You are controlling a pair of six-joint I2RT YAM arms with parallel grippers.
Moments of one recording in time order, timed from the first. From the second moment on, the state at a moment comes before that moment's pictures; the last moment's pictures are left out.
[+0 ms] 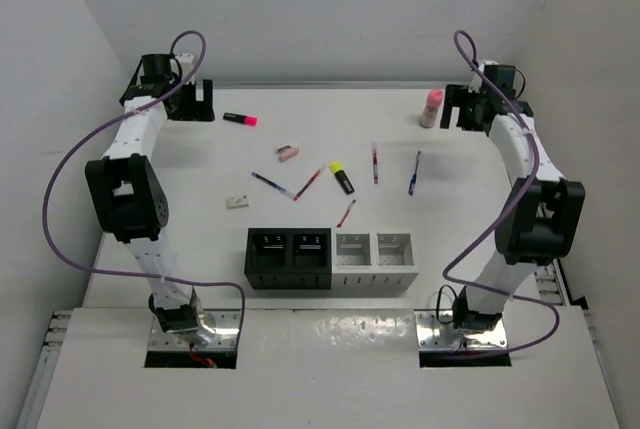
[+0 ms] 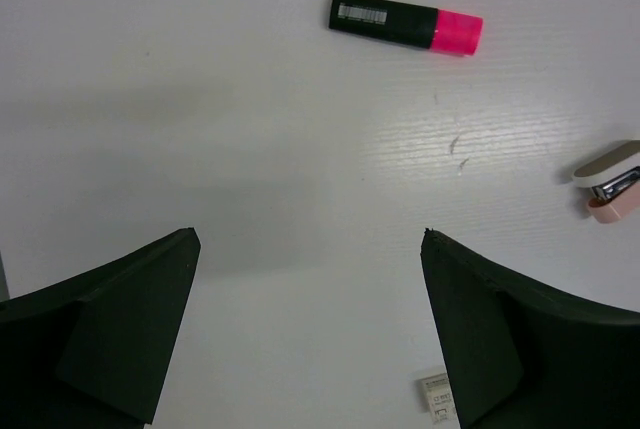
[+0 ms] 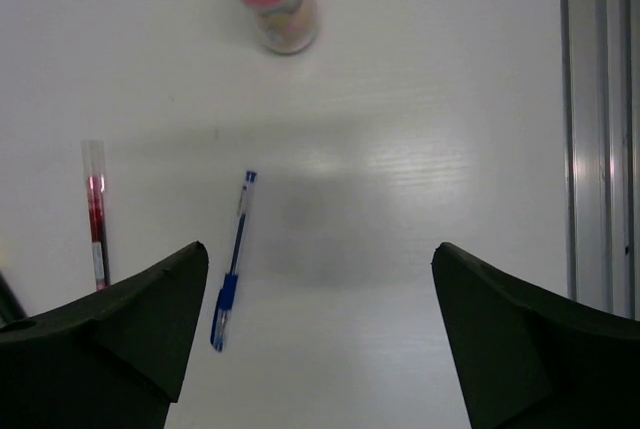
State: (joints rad) left arm 0.15 1.93 1.72 -0.57 0.16 0.13; right arm -0.12 1.72 1.42 -0.48 -0.05 0.00
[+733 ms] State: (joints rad) left arm 0.26 1.93 1.76 -0.57 0.34 0.13; right arm -0.02 2.13 1.69 -0.17 0.06 -0.01
